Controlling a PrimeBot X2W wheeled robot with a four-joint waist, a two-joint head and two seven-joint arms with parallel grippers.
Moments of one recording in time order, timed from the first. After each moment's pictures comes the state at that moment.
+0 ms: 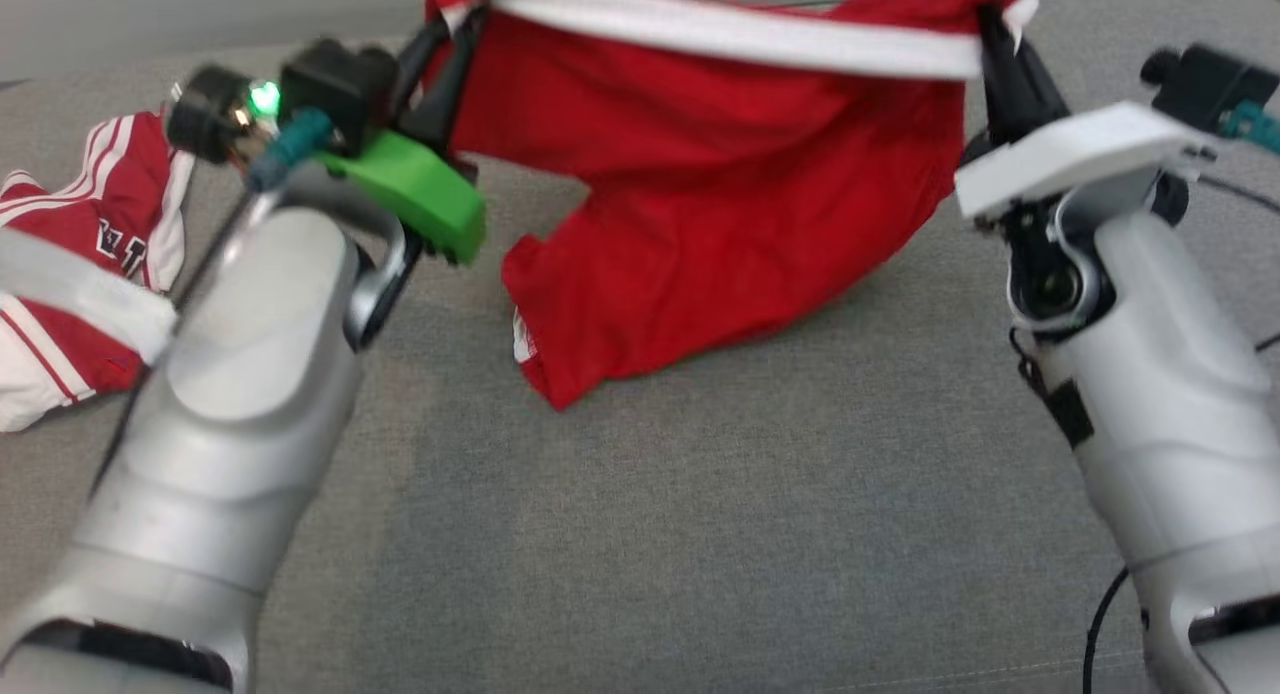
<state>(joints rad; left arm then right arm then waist) -0.90 0.17 -0.50 0.62 -0.31 -0.13 -0.22 -0.79 -0.15 0.19 0.60 0.75 0.13 -0.19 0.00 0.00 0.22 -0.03</state>
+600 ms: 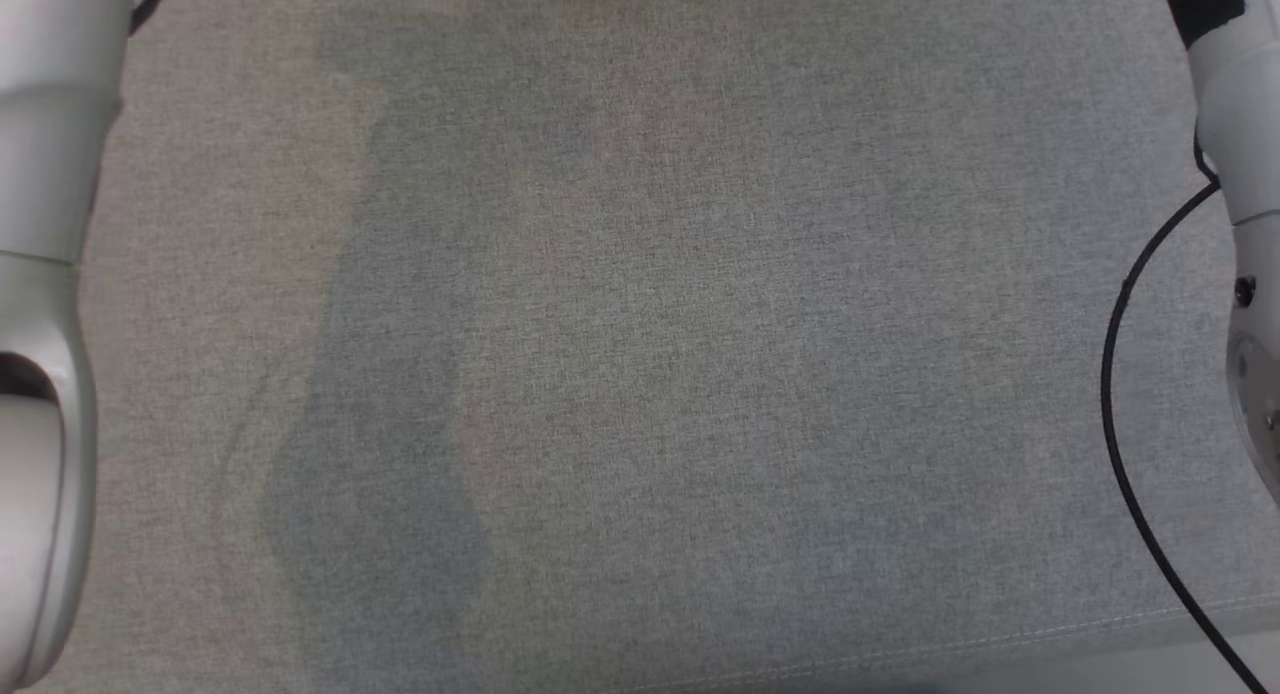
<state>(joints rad) -1.62 0.20 -0.59 0.90 -0.49 -0.13 -0.24 -1.53 -0.14 0.21 0.93 0.83 0.13 -0.18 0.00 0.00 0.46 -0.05</state>
